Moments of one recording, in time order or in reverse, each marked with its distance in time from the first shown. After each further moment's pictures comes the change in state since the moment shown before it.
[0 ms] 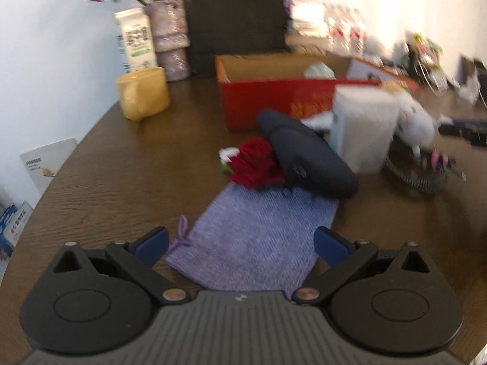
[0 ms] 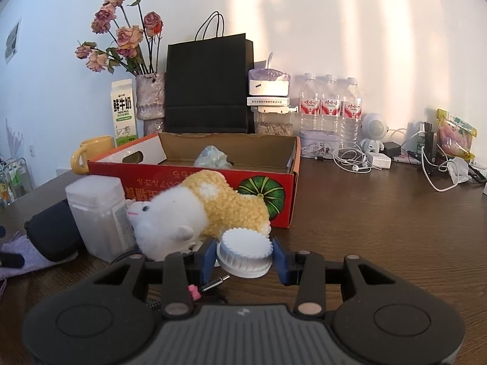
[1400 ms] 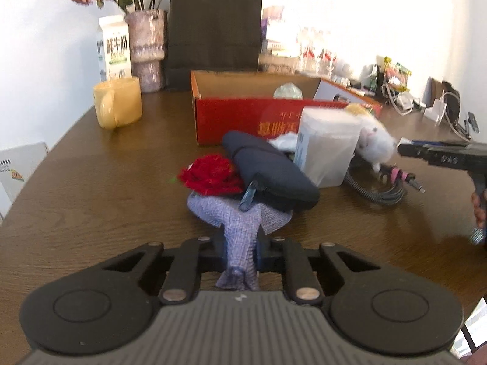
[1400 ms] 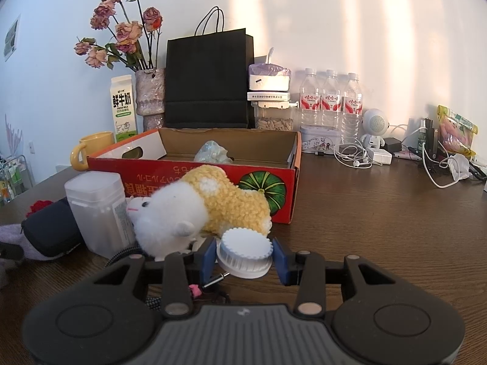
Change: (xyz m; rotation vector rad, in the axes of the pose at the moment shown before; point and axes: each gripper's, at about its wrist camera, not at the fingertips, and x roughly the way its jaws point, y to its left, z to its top) left arm -0.022 0.008 -0.003 -0.055 -0.093 -0.152; right arm 0.001 0.001 -0.001 0.002 0.015 -0.001
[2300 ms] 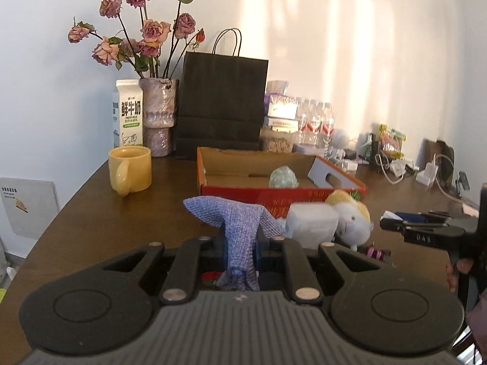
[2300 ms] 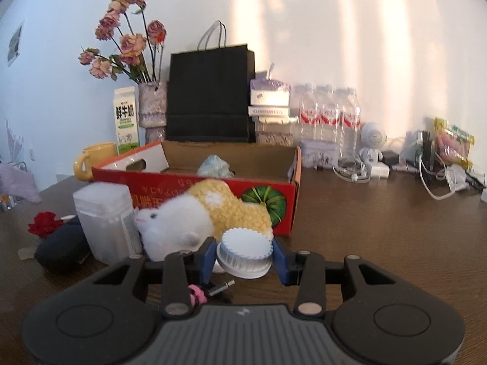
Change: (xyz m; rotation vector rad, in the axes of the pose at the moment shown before) left arm -0.049 -0.001 0.039 -0.066 -0.238 -0.010; right arm -0.015 0.004 0.001 -0.015 -0.069 -0.001
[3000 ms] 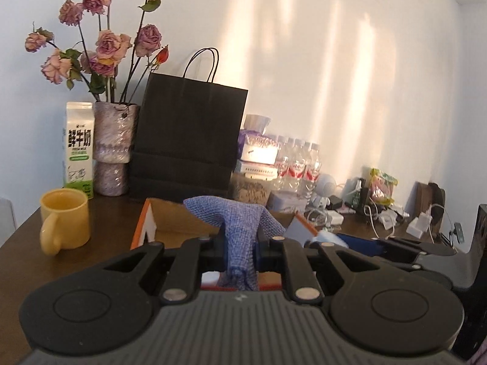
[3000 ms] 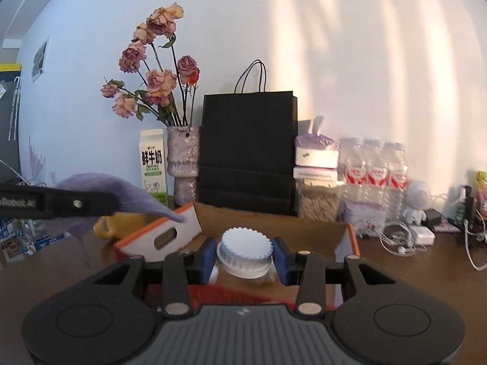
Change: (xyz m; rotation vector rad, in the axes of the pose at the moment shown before) left arm 0.116 -0.042 0.081 -0.074 -0.099 -0.074; right arm 0.060 0.043 0.104 -0.039 -0.112 0.103
